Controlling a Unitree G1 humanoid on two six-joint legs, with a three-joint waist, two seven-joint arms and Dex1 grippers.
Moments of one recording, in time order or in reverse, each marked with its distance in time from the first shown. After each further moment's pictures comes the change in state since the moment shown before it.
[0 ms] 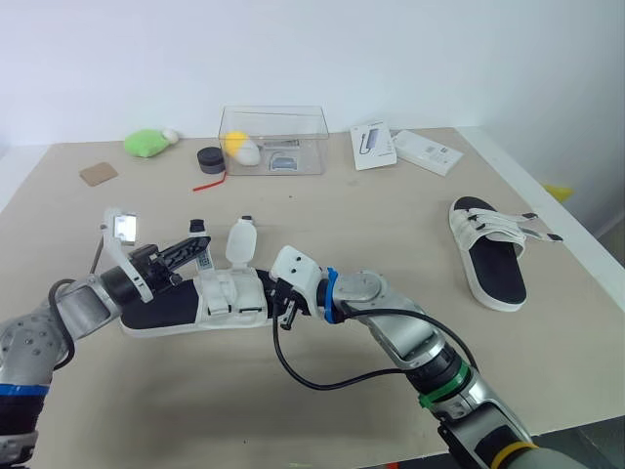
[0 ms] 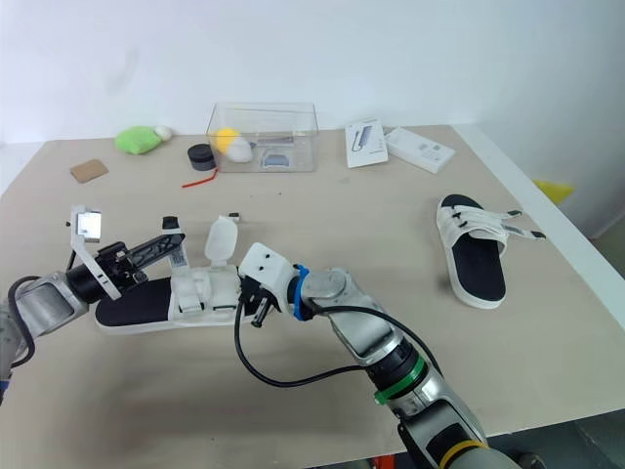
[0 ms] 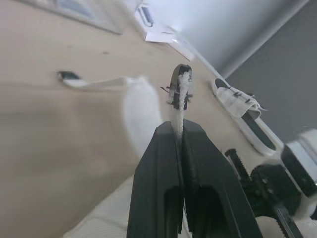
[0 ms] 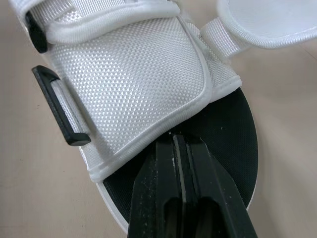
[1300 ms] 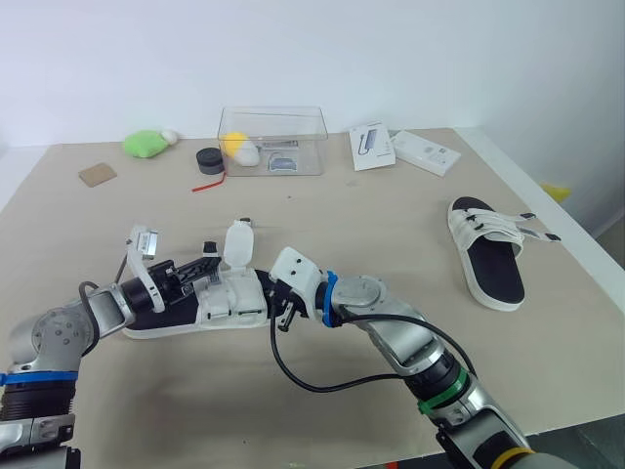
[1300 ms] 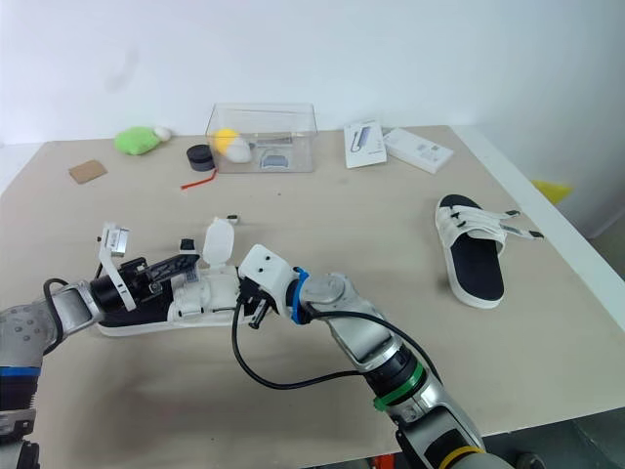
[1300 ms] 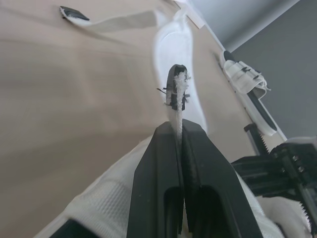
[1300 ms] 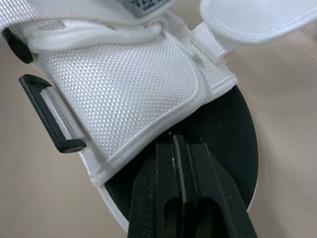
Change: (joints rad) left arm -0.059 -0.150 0.082 0.097 0.288 0.207 -0.133; right arm 0.027 0.016 -0.004 -0.021 0.003 0.013 -0.047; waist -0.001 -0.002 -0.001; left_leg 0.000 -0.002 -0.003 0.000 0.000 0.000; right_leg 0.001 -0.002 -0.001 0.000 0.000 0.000
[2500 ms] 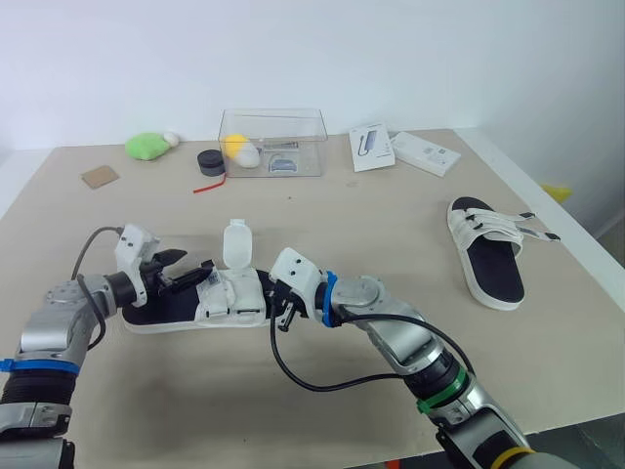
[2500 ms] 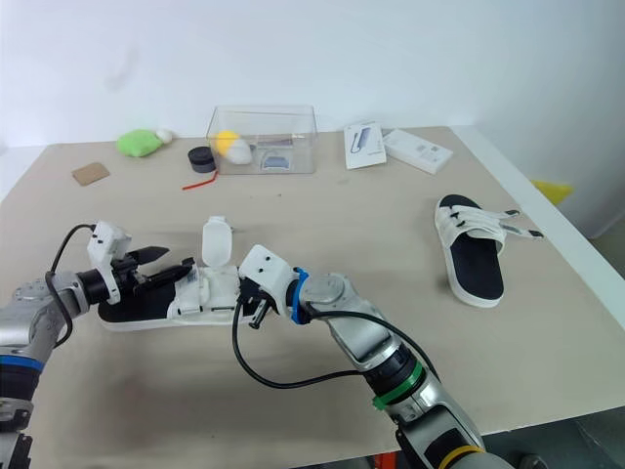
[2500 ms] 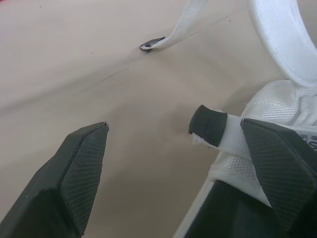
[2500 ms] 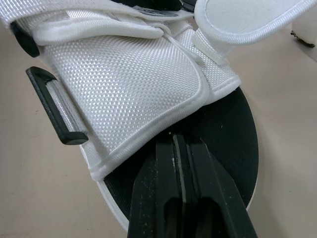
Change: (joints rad) left arm -0.062 0.069 -0.155 0.228 0.602 -0.580 -0.293; right arm -0.005 0.001 0.002 0.022 0.001 -0.015 -0.002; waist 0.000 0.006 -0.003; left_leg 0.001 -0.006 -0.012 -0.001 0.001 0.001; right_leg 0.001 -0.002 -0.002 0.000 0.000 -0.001
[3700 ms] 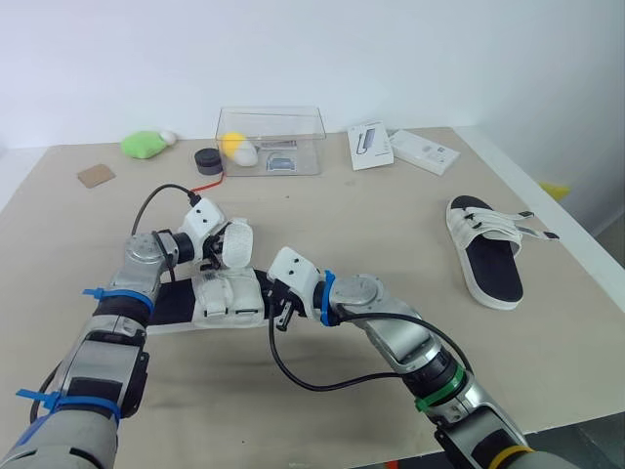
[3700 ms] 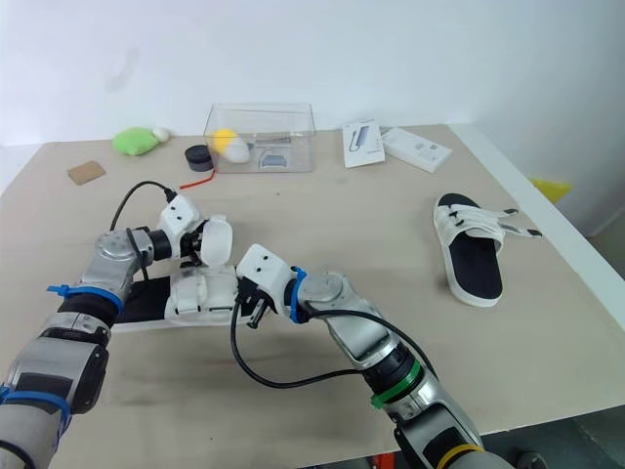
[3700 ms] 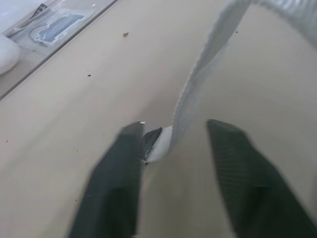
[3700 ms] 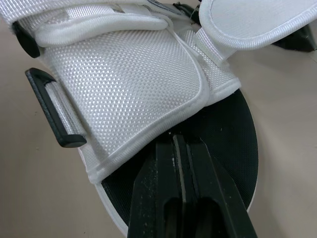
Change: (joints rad) left arm -0.505 -0.221 -0.156 0.711 0.408 -0.619 0.015; right arm -0.007 0.007 -0.007 0.009 0.000 -0.014 -0.001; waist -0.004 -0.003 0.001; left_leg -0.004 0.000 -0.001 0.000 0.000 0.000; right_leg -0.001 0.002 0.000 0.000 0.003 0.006
